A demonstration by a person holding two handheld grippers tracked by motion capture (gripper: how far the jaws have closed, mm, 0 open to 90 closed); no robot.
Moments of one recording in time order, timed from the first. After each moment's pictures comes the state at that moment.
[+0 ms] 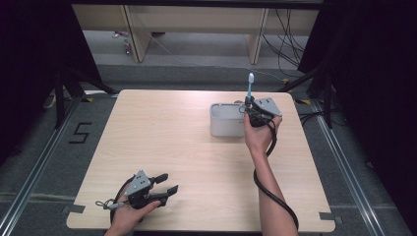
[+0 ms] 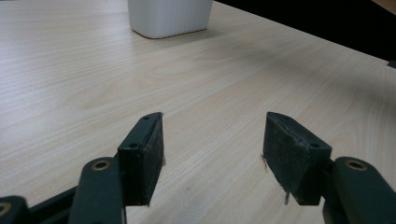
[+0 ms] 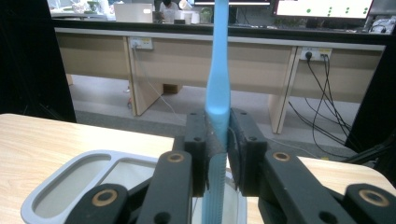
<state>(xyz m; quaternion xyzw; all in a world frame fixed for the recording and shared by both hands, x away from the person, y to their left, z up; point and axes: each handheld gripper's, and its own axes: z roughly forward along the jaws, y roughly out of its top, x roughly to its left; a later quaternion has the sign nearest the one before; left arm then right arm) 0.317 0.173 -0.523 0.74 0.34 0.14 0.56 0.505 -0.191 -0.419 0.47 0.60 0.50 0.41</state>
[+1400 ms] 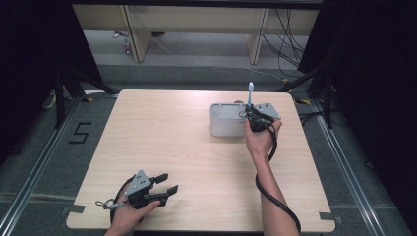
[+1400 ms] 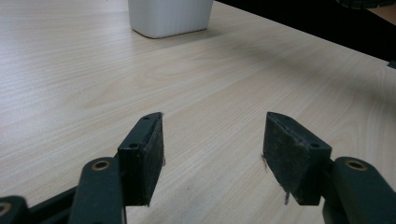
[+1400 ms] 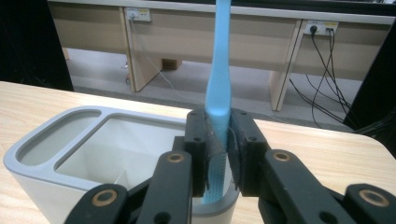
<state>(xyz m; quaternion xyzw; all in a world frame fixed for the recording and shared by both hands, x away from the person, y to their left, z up) 0.316 0.173 -0.522 0.74 0.35 0.14 0.56 0.502 -0.195 -0.438 0.50 0.63 0.47 0.38</state>
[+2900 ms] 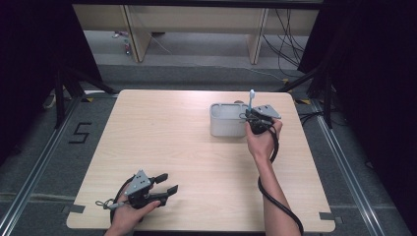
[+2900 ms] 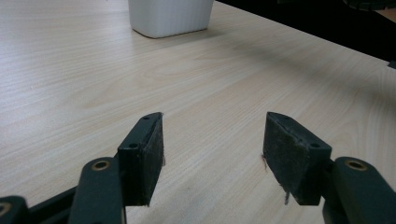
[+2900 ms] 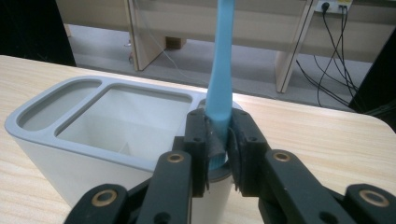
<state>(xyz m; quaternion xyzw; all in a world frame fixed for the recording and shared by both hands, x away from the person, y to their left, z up) 0.316 0.174 -0.522 0.74 0.35 0.14 0.56 0.499 -0.199 -0.441 0.51 0.65 0.44 0.35</state>
